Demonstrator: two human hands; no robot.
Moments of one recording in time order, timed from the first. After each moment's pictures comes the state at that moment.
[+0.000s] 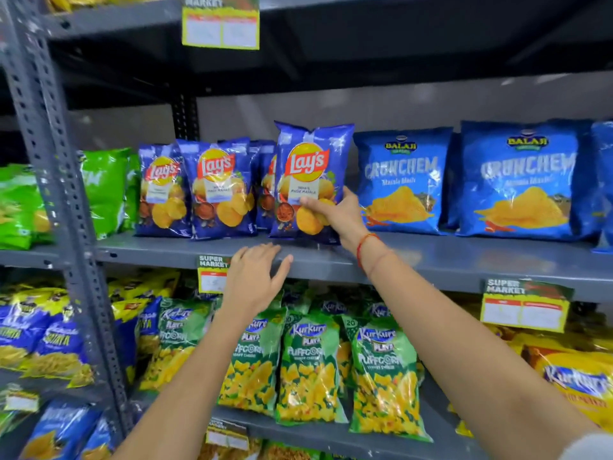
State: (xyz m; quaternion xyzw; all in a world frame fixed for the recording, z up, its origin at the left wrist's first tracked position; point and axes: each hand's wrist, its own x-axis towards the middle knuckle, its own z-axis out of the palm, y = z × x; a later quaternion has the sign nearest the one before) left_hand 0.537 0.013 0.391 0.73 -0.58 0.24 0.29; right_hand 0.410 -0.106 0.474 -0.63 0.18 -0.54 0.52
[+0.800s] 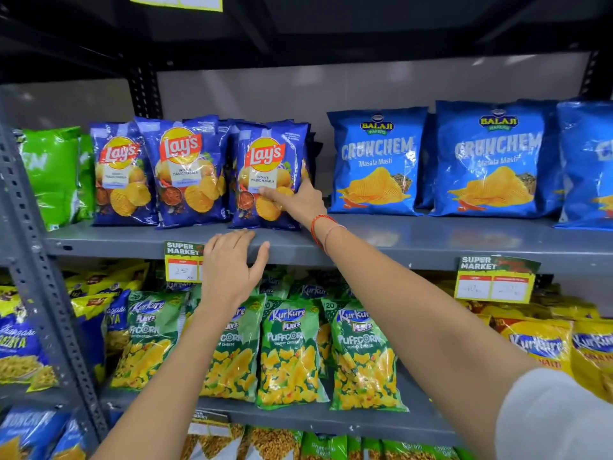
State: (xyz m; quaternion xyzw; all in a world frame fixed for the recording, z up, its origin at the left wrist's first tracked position) left_hand 0.534 0.003 0.378 0.70 -0.56 0.28 0.35; right_hand 0.441 -0.125 0.461 -0.74 0.36 -0.44 0.36
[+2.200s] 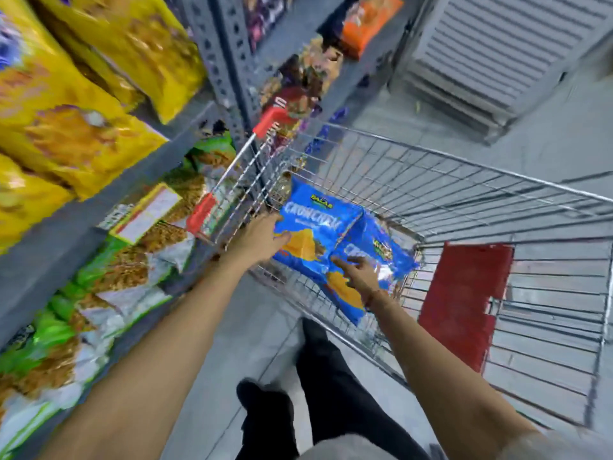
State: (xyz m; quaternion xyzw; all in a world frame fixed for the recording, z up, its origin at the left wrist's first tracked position) left_hand -0.037 -0.064 -0.015 0.40 -0.83 -0.37 -0.10; right_hand -0.164 0.119 -0.104 0.01 0.79 -0.39 0.46
